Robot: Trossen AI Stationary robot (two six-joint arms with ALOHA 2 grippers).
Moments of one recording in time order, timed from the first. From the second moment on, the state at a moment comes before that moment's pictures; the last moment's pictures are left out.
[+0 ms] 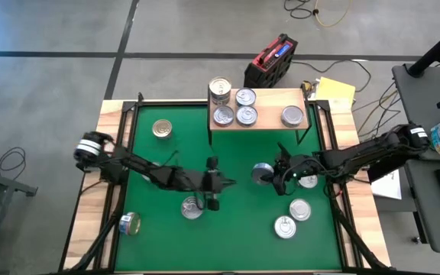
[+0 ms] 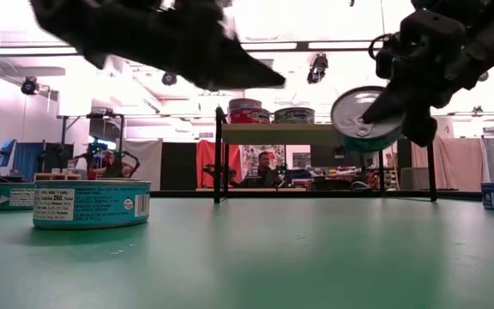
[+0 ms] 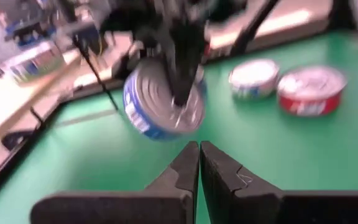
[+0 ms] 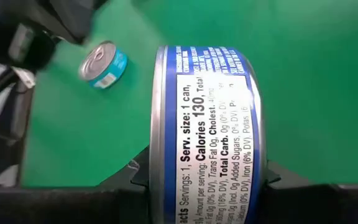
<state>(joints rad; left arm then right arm) -0.23 1.73 0.81 0.67 -0.33 0.20 0.14 1.06 0.39 0.11 0.11 0.68</state>
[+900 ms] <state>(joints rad) -0.14 1.64 0.73 0.89 -0.25 -0.17 0.19 1.25 0.40 0.66 0.19 0.35</state>
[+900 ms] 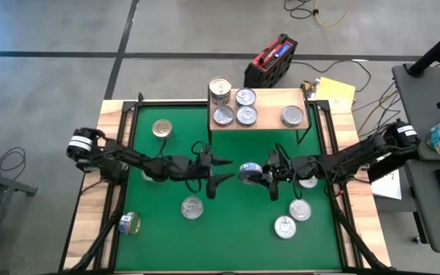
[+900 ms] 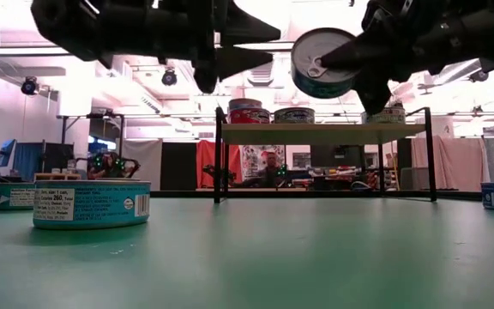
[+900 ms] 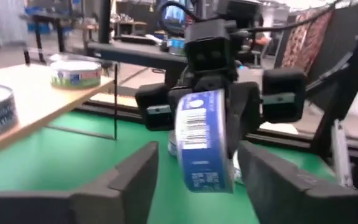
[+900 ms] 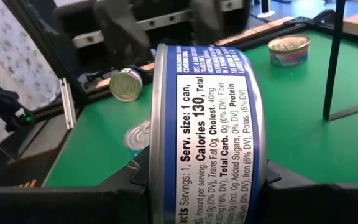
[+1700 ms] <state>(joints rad) -0.08 1.77 0.85 0.90 -0.03 -0.17 0.19 1.29 0.46 0.71 0.21 0.17</state>
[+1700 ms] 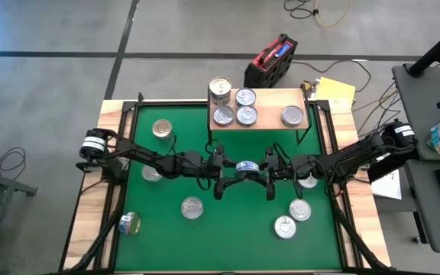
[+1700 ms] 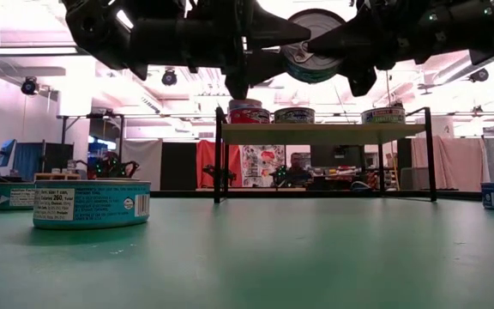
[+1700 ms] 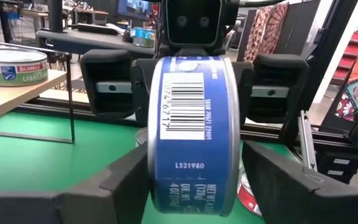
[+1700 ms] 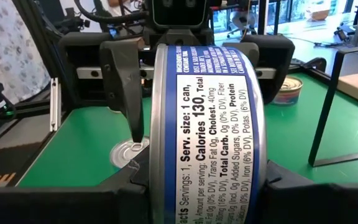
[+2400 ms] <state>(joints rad) -0.08 1.74 0.79 0.97 -0.03 -0.28 0.19 1.25 0.46 0.64 0.20 0.25</state>
